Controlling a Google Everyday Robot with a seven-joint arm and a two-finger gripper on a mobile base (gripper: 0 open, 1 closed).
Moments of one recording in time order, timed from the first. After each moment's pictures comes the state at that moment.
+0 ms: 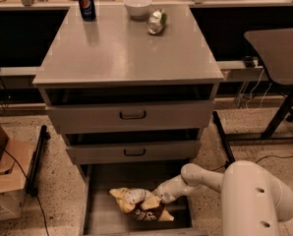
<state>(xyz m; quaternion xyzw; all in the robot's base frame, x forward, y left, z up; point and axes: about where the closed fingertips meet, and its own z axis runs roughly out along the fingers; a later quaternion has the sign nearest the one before) 0.498 -0.005 0.239 -0.40 0.79 0.46 0.13</state>
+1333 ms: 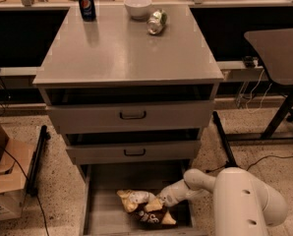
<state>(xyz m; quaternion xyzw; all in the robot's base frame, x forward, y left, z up) 0.499 -0.027 0.188 -0.35 0.81 0.46 0.10</state>
